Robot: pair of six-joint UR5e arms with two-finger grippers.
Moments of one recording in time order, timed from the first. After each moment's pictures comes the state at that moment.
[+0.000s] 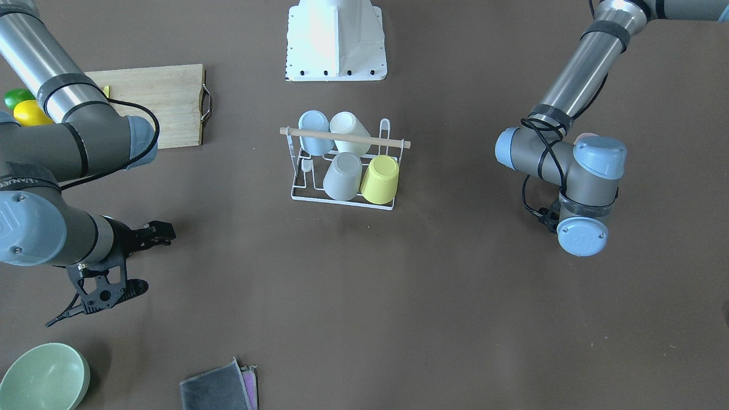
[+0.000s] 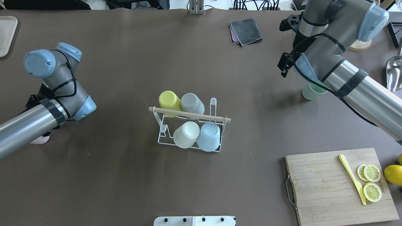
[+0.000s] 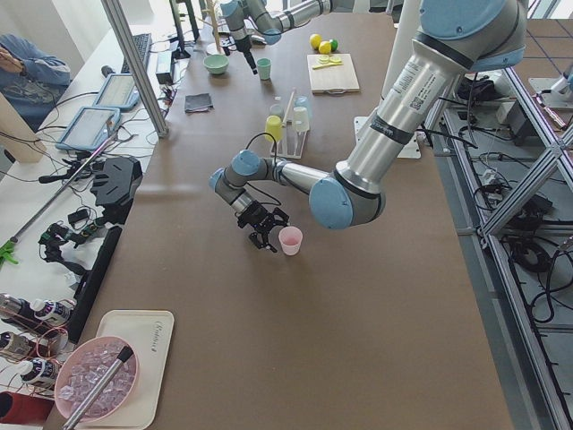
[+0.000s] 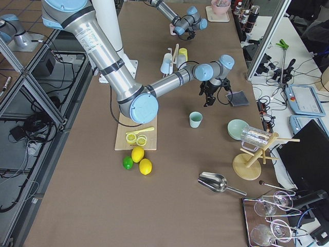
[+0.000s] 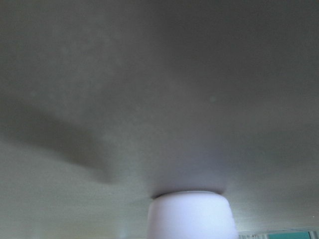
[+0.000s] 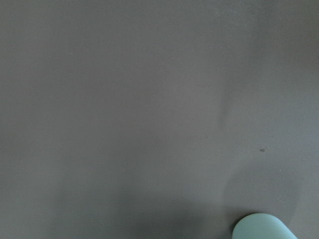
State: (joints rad) left arm -0.85 -2.17 -1.14 -0.73 -2.09 0.46; right arm 1.00 -0.90 1.31 -1.79 2.29 0.12
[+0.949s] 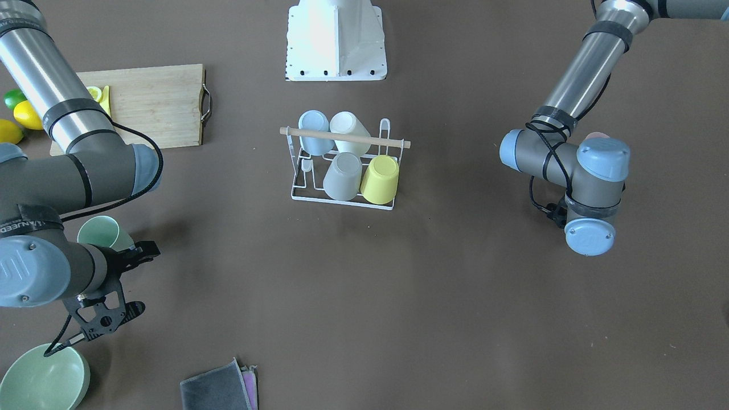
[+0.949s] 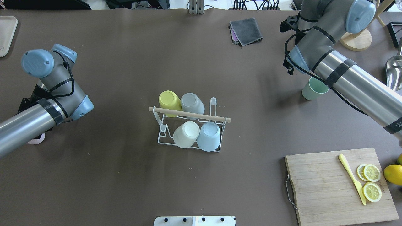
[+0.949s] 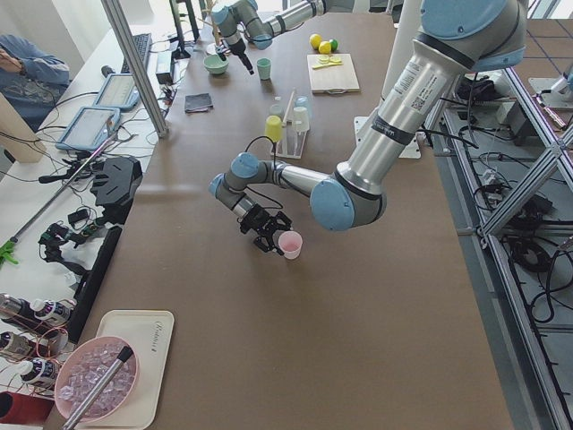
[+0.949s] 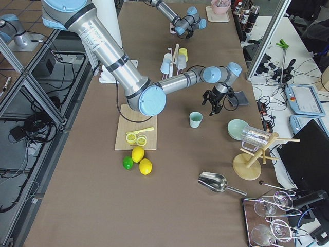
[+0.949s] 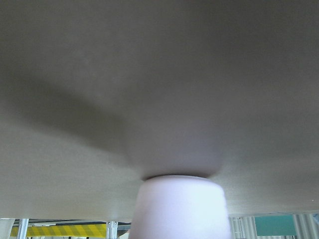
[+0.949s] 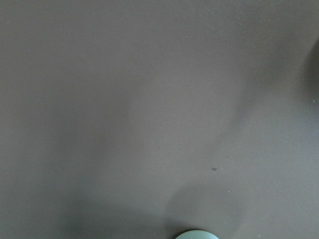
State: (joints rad) left arm -0.86 -2.16 -1.14 -0.66 -2.08 0.47; right arm 1.01 -0.81 1.11 -1.84 2.25 -0.01
